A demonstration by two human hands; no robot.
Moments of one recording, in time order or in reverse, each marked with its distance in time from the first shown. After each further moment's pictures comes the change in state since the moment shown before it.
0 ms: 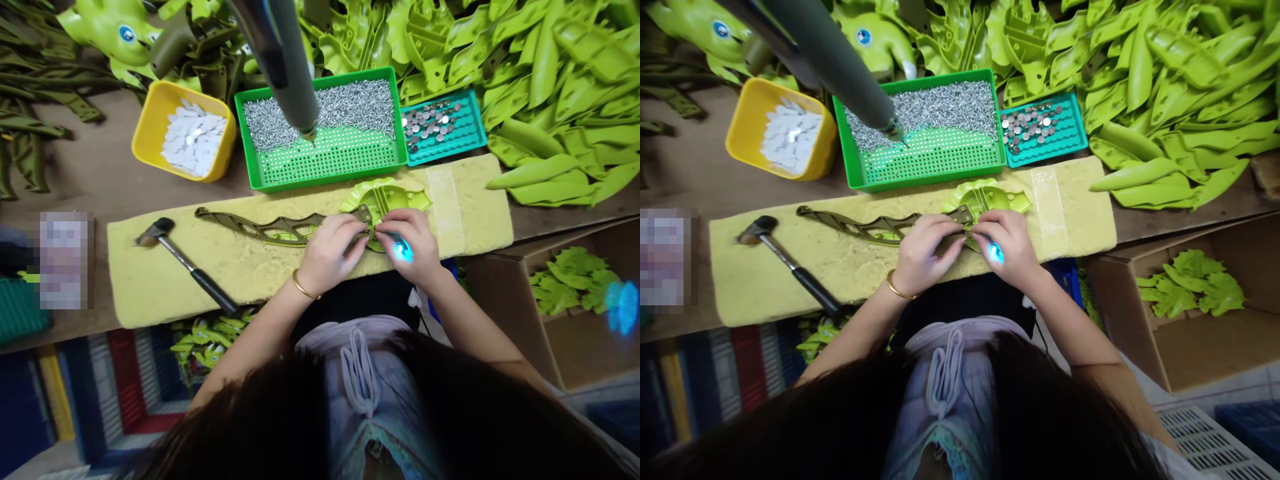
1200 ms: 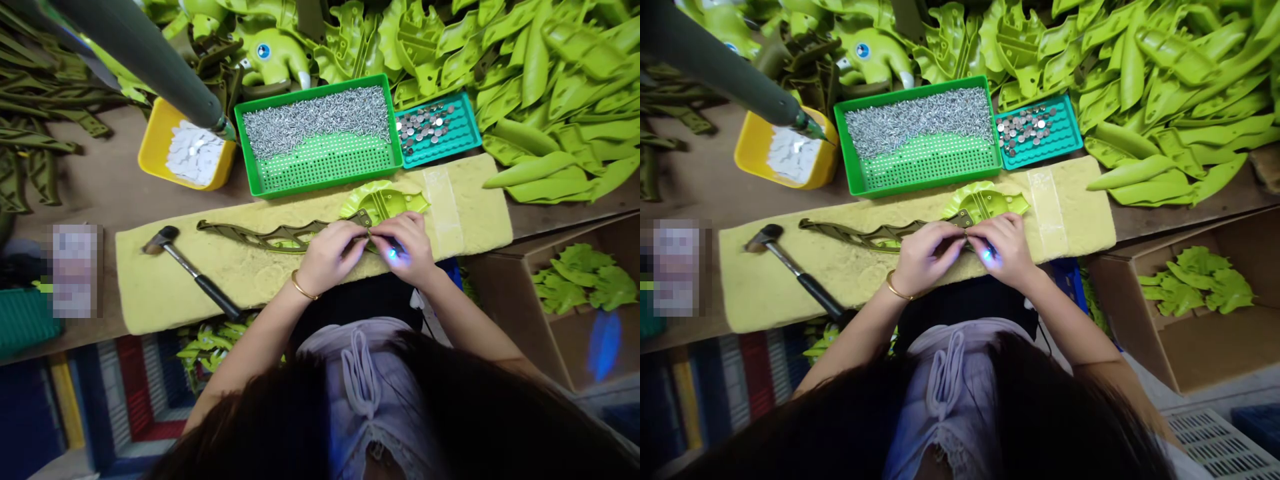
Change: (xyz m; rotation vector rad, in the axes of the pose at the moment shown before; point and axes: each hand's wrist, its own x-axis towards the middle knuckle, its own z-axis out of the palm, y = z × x) left_hand 0.002 -0.001 -0.001 -0.094 -0.084 -0.034; right_hand -0.002 -0.001 0.008 0.055 0.006 0.024
